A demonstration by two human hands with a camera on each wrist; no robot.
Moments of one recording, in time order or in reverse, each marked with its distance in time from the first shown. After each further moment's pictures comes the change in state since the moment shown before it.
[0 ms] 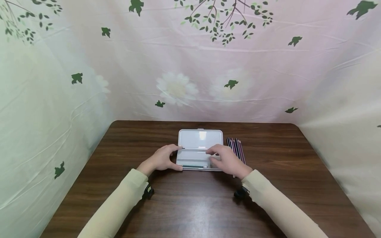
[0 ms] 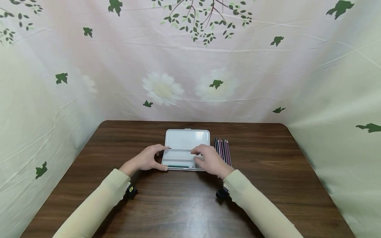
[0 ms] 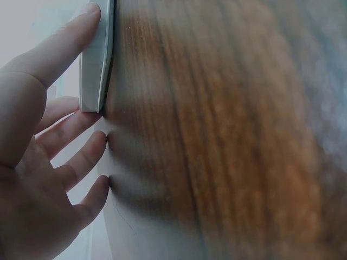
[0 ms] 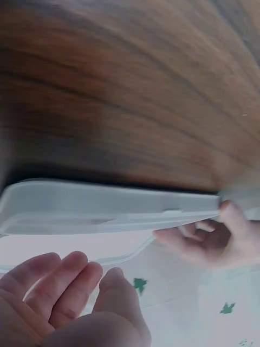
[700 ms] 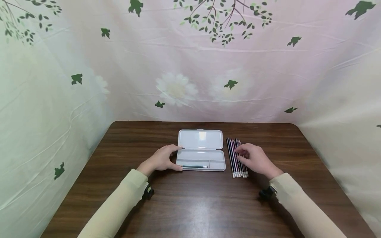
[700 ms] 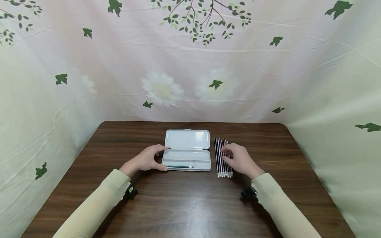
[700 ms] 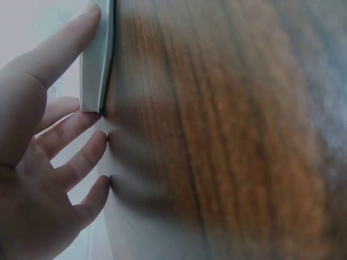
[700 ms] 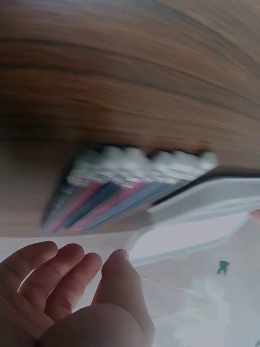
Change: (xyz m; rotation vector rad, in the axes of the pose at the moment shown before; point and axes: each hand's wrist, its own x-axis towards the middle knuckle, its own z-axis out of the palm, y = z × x) left_hand -0.001 0.002 -0.001 -0.024 -0.005 -0.015; right_hand -0.057 0.062 -0.055 -0.115 0.075 0.178
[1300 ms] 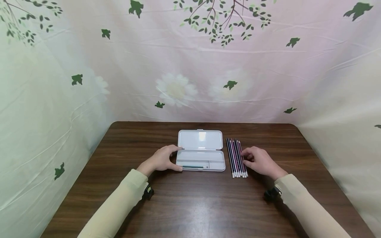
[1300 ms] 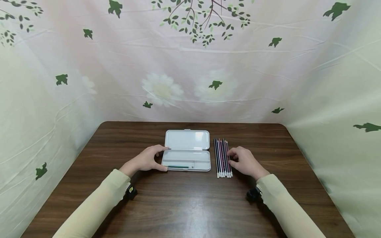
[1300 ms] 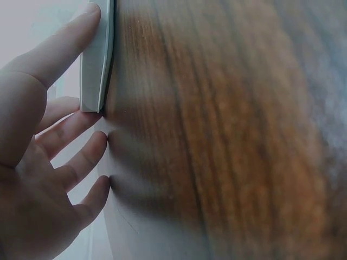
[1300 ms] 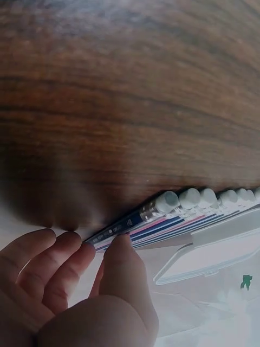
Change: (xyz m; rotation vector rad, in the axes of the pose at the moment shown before) left_hand 0.001 -0.001 0.000 0.017 0.008 0.027; right_hand -0.012 0.027 -0.007 -0.039 -0.087 0.033
